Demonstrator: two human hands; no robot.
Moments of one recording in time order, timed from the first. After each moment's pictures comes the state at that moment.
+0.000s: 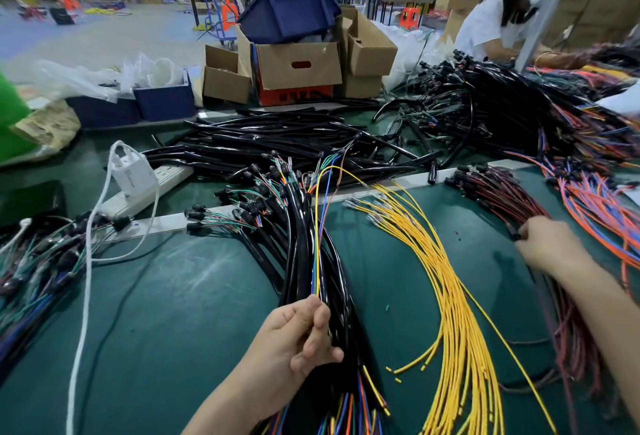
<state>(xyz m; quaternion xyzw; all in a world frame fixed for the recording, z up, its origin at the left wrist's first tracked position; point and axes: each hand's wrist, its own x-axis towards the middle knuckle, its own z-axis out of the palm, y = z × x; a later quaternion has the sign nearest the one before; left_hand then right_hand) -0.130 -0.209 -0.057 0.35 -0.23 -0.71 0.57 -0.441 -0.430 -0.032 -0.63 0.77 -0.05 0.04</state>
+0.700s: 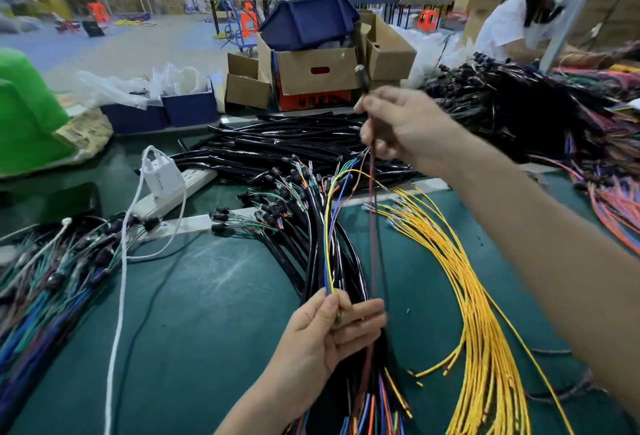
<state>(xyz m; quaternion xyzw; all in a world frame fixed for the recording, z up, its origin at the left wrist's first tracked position) -0.133 -0.213 -0.067 0.35 -0.25 -0.67 0.60 -0.224 -0.399 0.105 -0.66 0.30 -0.36 0.59</state>
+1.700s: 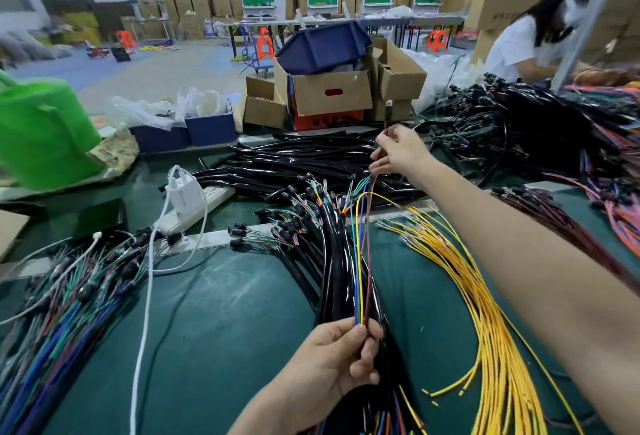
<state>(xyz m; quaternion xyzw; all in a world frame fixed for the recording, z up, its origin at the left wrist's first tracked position) -0.125 -0.208 -0.059 0.34 -0.26 -0.72 0.55 -0.196 -0.486 0.054 -0.67 0.46 -0.37 0.46</state>
